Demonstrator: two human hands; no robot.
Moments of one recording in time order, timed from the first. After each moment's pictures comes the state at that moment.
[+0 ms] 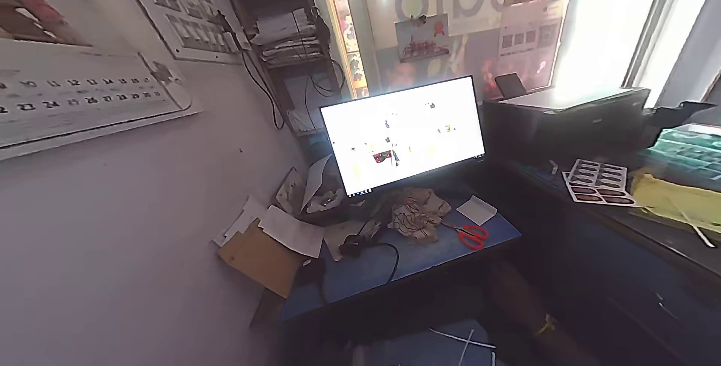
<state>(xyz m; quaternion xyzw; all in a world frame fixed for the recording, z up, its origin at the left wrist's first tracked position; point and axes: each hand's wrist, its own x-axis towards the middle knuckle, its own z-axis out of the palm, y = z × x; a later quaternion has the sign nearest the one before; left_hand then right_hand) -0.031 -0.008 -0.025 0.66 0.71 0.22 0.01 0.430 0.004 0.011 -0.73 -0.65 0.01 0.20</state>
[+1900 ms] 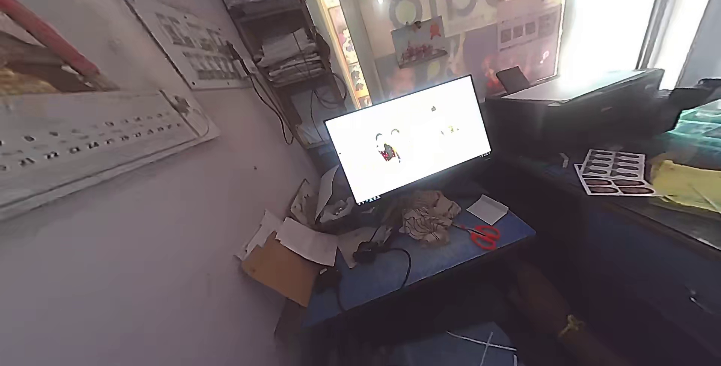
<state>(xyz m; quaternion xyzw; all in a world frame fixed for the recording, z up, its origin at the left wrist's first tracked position) 0.003 -0.015 0.005 0.69 0.72 0.07 -0.02 0.434 -0.002 0.018 -0.75 -0.63 0.06 0.18</state>
